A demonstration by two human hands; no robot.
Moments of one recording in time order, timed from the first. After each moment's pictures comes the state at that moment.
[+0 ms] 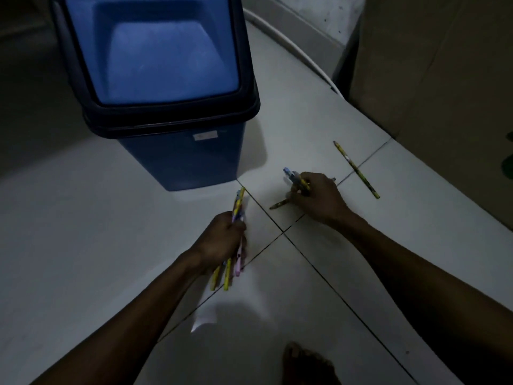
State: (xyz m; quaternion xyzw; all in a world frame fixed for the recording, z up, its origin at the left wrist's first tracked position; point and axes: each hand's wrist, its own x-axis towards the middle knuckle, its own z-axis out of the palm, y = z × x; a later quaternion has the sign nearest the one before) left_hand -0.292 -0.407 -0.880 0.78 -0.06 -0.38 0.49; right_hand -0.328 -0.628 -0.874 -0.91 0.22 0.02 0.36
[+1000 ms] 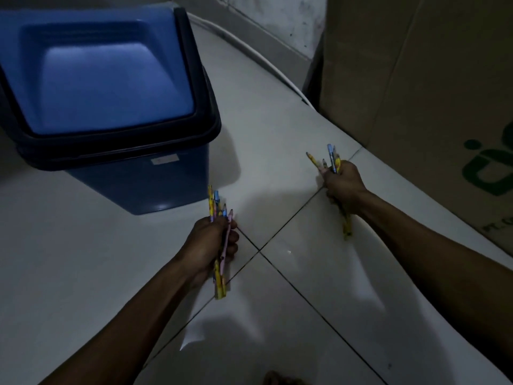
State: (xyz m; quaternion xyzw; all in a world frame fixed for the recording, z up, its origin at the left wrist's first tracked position) left_hand -0.285 -0.448 -0.866 0.61 0.10 -0.43 0.66; right_hand -0.319 -0.737 -0.878 -0.77 0.45 -0.06 0.45
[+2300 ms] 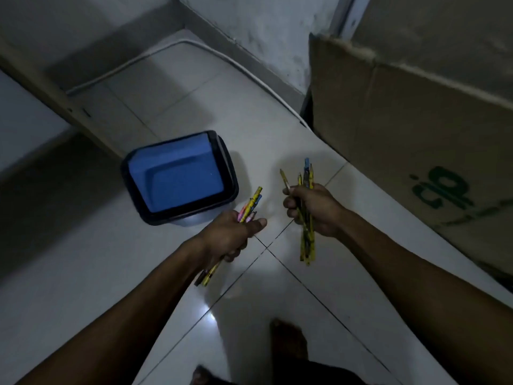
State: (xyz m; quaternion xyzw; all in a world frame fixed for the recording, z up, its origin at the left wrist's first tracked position) left_hand -0.261 -0.447 -0.635 0.72 -0.02 -0.54 0.43; right_hand -0.321 -0.636 -0.659 -0.54 0.40 0.11 0.73
